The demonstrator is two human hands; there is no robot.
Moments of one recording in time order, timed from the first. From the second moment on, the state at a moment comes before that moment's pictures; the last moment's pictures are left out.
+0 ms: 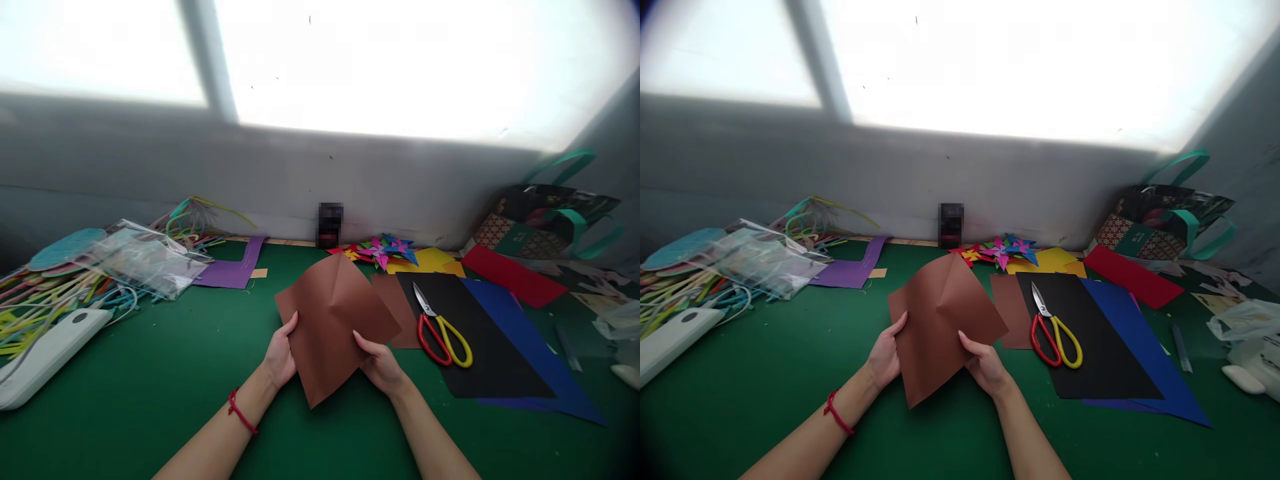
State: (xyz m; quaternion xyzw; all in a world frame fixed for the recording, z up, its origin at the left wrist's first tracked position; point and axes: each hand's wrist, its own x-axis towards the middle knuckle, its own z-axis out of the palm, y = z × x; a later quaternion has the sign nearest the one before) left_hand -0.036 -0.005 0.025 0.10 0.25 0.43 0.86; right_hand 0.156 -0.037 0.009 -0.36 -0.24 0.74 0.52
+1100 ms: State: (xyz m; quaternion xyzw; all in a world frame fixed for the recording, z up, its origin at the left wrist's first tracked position) left_hand -0.040 -0.003 0.020 0.25 0.29 0.44 0.81; right_hand 0.186 -0.022 0.007 -0.38 -0.22 0.64 0.63
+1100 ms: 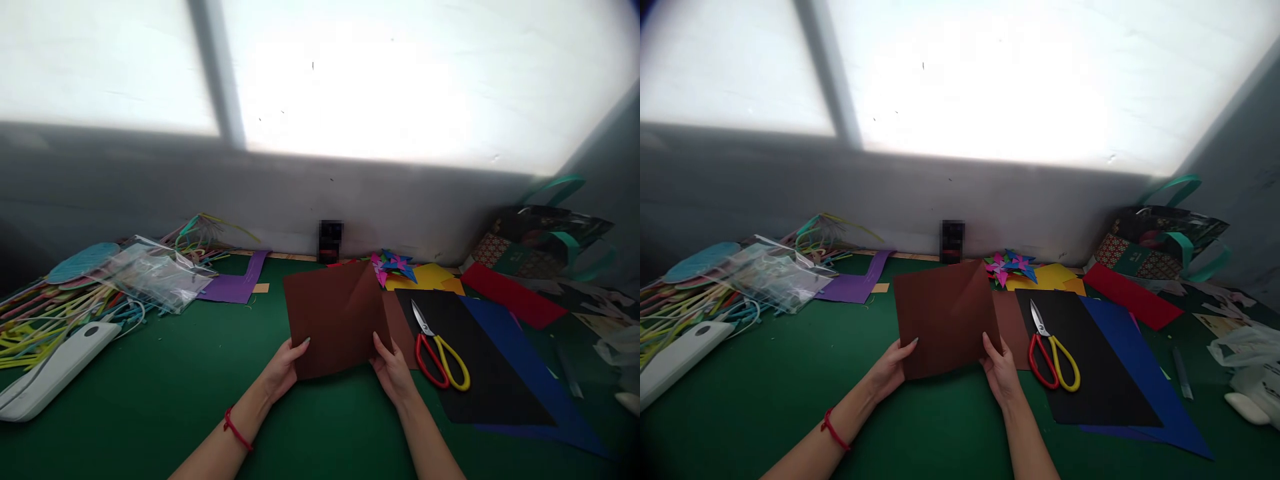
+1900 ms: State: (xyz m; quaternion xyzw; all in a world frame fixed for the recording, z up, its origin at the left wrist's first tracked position) left_hand -0.028 -0.031 0.031 0.79 0.52 0.30 0.07; right_hand 0.208 -0.018 -0.003 -0.56 -0.32 0.40 0.65
